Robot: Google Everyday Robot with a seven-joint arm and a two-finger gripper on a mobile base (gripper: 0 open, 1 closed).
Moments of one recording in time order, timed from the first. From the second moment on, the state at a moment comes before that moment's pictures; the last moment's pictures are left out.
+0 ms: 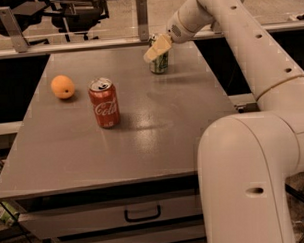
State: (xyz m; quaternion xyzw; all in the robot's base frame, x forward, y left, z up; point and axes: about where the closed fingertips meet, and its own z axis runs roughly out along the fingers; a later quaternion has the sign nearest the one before) arm 0.818 -0.061 0.905 -0.41 0.83 0.12 0.35
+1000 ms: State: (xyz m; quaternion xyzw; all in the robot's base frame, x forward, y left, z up) arm 0.799 -0.057 0.918 -0.45 0.81 0.14 0.36
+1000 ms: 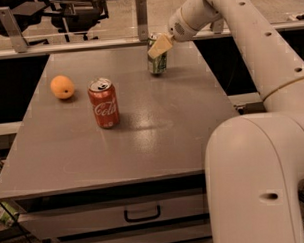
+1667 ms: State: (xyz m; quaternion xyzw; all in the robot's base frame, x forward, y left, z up) arm 0.727 -0.038 0.932 -0.52 0.75 0.18 0.35
